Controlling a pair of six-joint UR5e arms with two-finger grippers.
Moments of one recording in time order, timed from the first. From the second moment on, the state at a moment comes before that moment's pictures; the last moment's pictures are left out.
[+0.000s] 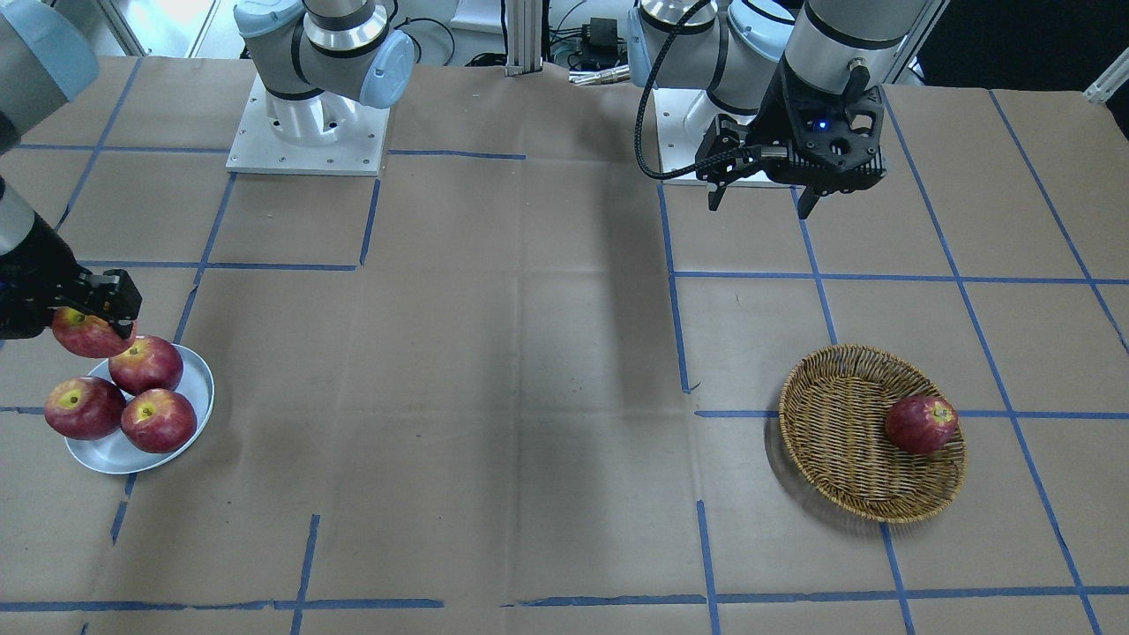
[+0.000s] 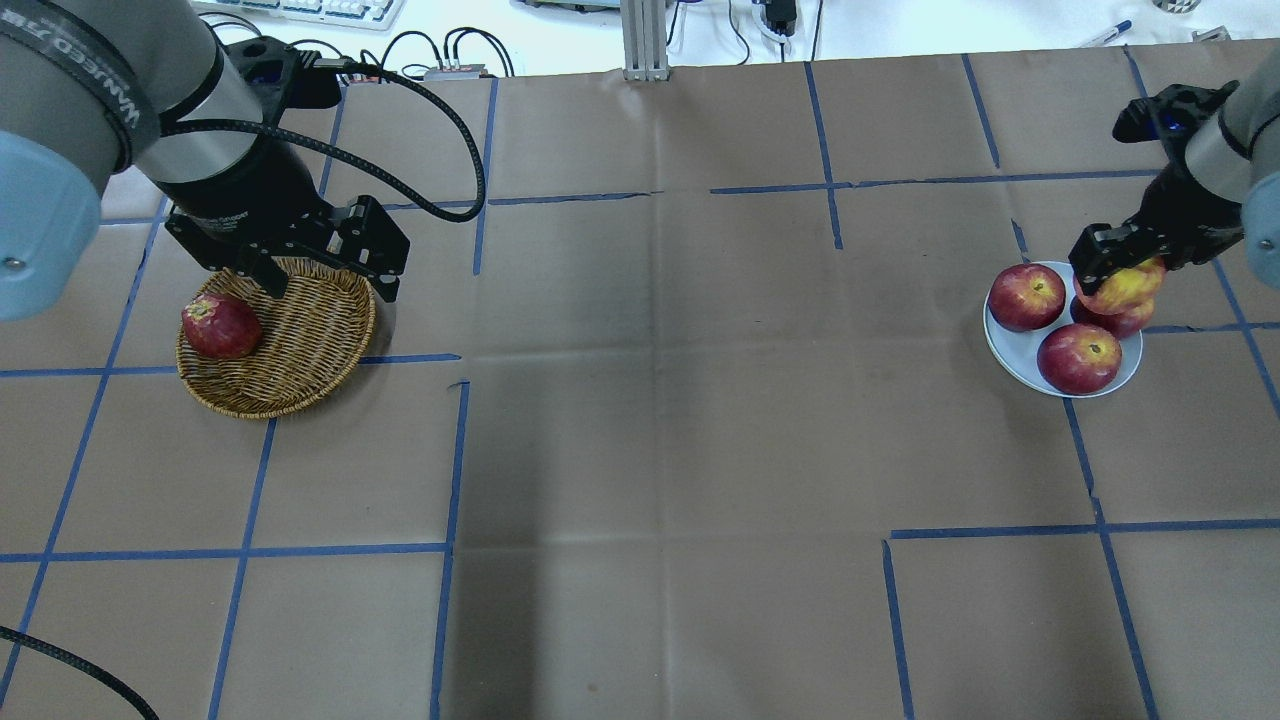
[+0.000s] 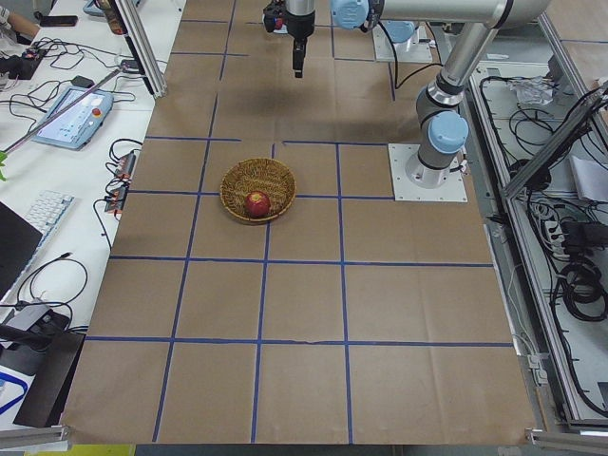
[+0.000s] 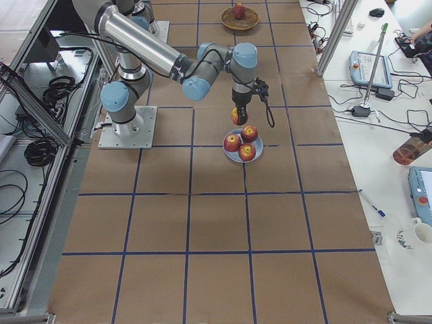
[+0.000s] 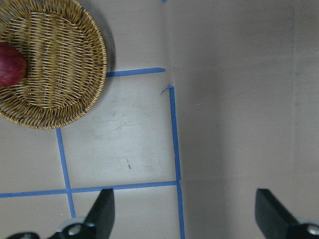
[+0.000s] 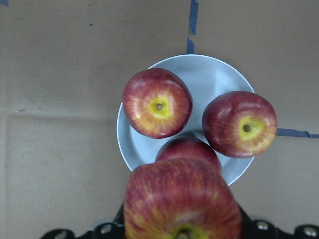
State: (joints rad) left arm -1.56 -1.49 -1.65 -1.58 1.57 0.09; right arm 1.13 -1.45 1.86 -2.01 -1.58 -0.54
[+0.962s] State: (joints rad) left arm -1.57 -1.49 -1.65 -1.58 1.57 0.09; right arm 1.11 -1.32 1.86 -2.16 -1.57 -0.53
